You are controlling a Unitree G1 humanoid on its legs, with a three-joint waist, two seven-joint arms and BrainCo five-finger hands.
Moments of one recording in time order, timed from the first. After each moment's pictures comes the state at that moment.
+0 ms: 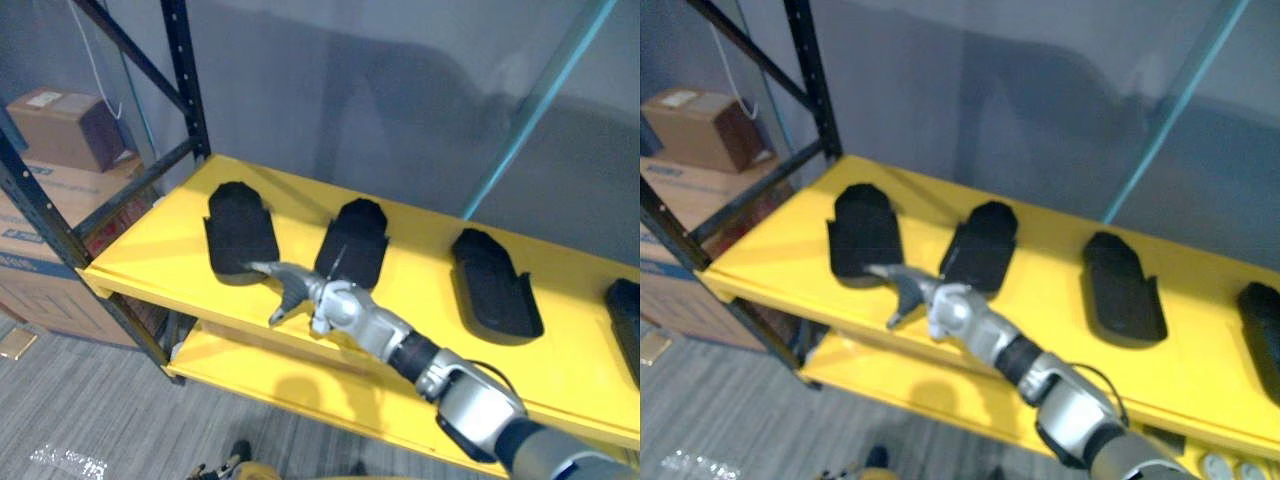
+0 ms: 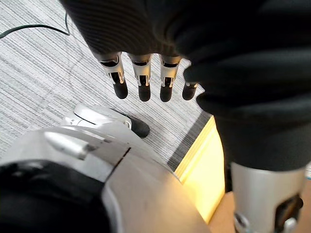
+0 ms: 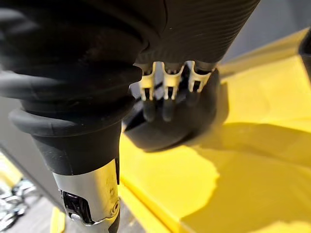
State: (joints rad) left arm 0.17 0.11 0.22 1.00 -0.19 0.03 0.06; right arm -0.75 -0.06 0.77 0.61 -0.39 -0.12 0.10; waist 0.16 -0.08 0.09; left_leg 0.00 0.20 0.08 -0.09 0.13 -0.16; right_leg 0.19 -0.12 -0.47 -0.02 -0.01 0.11
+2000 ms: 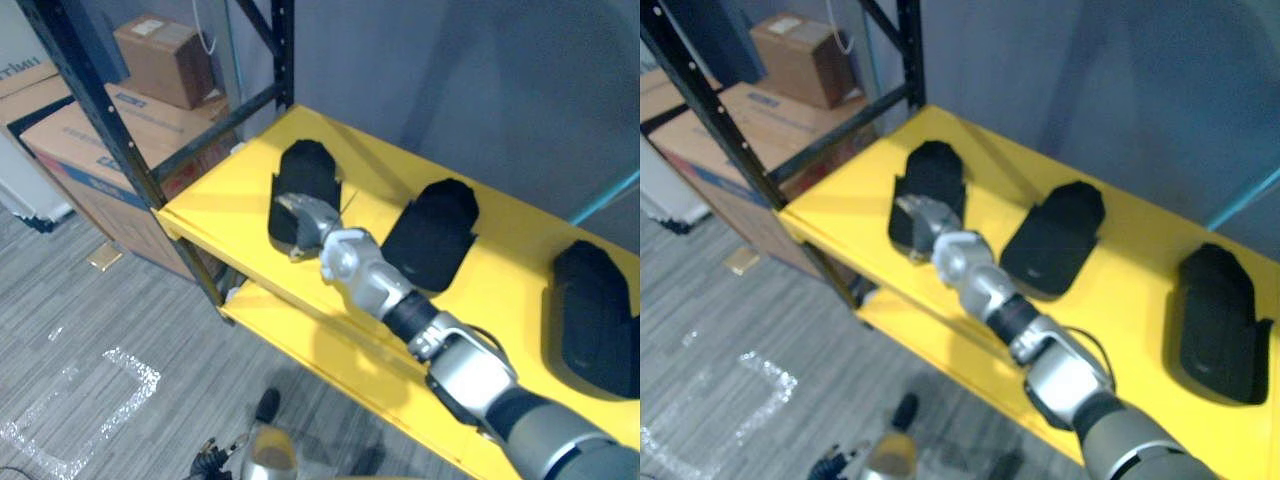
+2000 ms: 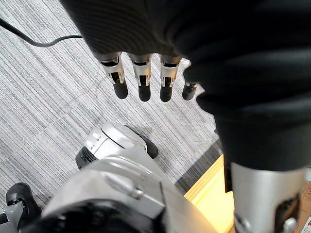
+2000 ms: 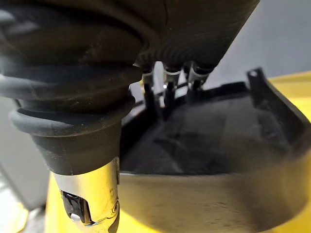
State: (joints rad) left arm 0.20 0.11 0.14 0.88 -0.23 0.02 0.08; right arm -0.96 -0.05 0.64 0.64 -0.64 0.16 0.06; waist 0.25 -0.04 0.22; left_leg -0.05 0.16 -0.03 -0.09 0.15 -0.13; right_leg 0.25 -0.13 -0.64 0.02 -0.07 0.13
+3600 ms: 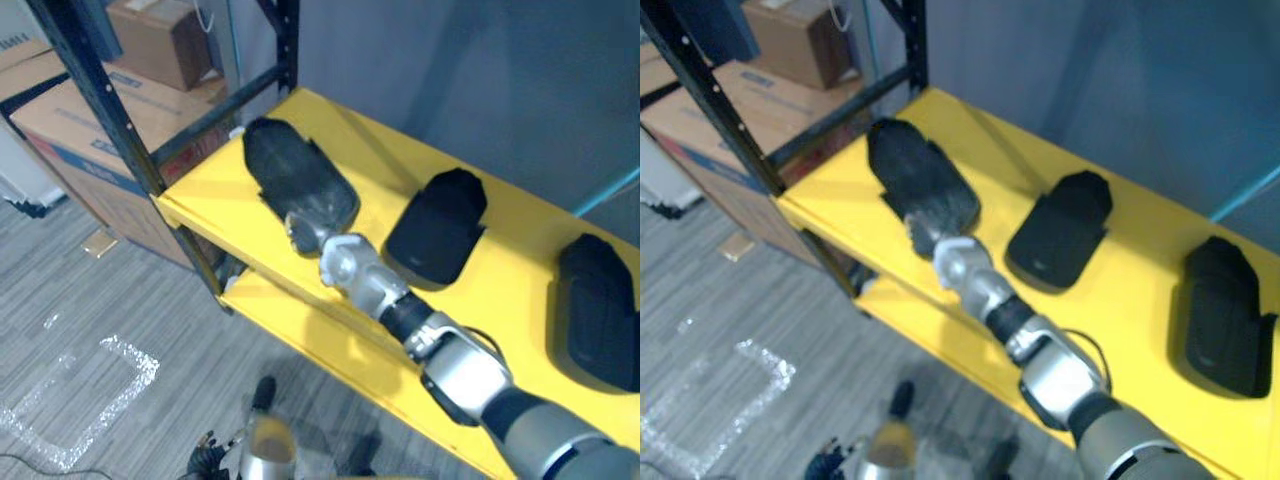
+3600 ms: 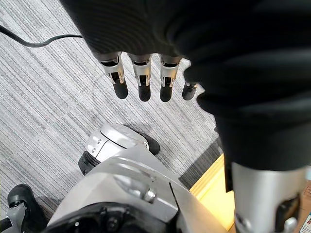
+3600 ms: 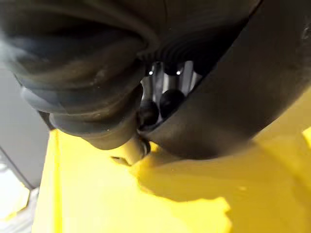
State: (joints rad) left arm 0.20 0.12 0.11 0.83 -0.24 -0.02 0.06; right arm -0.97 -0.03 0.61 0.76 -0.67 0.11 0.03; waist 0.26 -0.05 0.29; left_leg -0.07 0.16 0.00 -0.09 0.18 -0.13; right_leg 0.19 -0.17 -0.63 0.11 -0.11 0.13
